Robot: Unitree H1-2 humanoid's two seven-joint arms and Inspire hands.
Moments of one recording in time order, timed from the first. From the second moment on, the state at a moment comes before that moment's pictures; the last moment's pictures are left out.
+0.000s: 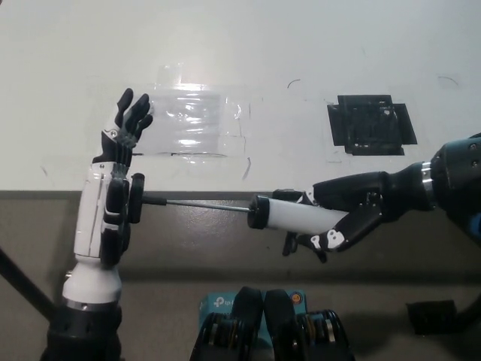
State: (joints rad) left_arm -0.21 0.01 -0.04 -0.39 0.12 -0.15 -0.03; right_arm -0.97 -0.70 0.89 0.03 0.69 0.47 0.66
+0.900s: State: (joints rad) left_arm -0.18 -0.01 -0.06 -0.38 0.11 -0.14 -0.03; right_arm -1.07 -0.57 0.98 0.08 0.65 0.47 0.65
